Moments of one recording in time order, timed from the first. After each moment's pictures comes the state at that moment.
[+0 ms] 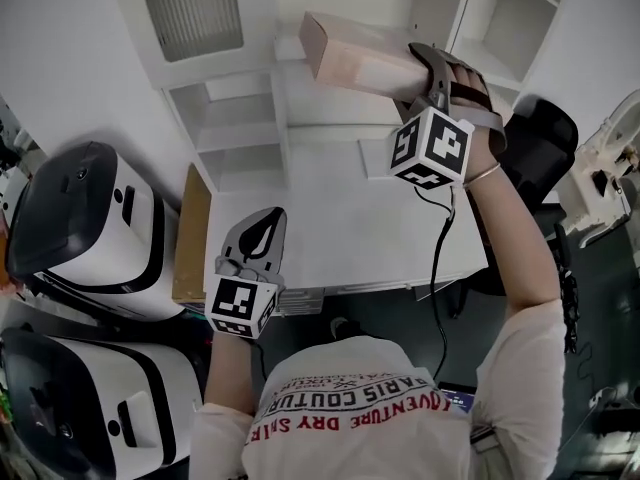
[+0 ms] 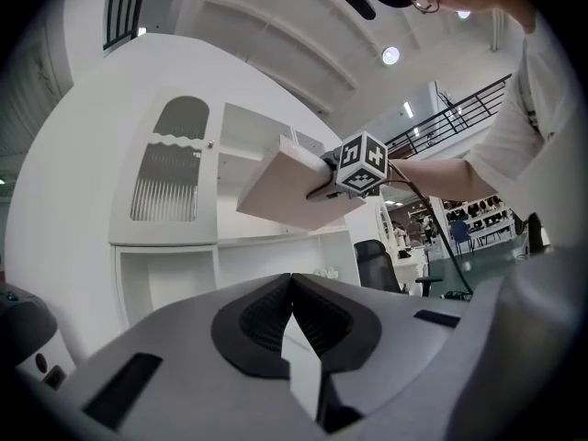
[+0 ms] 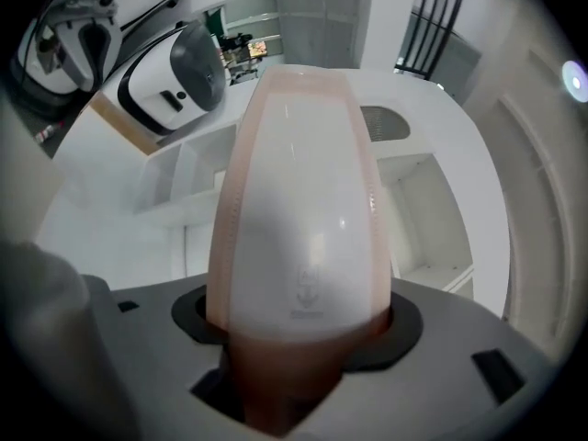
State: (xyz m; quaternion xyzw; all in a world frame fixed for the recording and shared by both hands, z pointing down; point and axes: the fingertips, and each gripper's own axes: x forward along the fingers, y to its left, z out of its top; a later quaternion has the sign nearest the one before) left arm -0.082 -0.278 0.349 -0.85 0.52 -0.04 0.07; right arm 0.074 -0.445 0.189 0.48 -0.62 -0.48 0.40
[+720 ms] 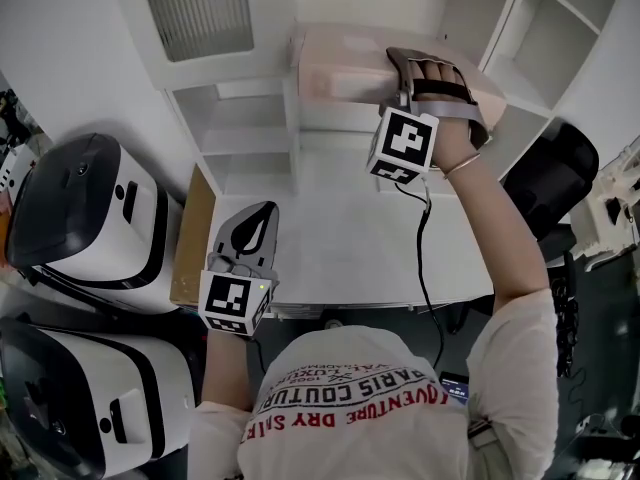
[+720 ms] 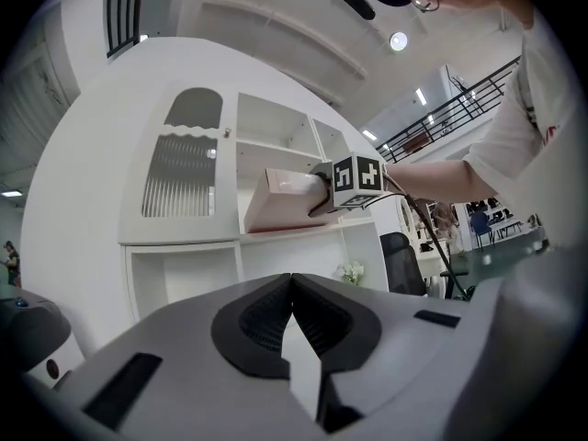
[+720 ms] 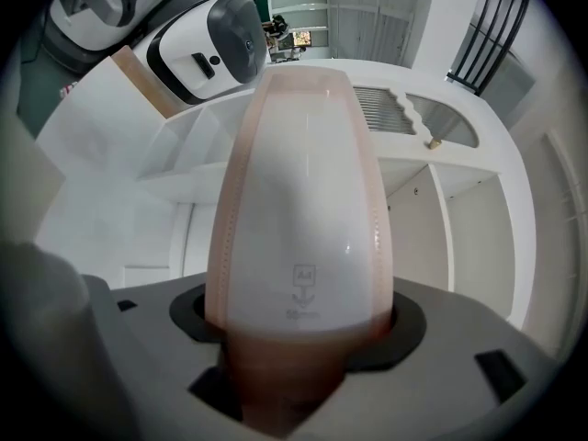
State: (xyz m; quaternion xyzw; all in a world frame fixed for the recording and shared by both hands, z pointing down) left arm -0.111 -0.335 0.350 -0.82 0.57 -0.05 0.07; right arm 0.023 -0.537 0.234 0.41 -0.57 -0.53 0.48
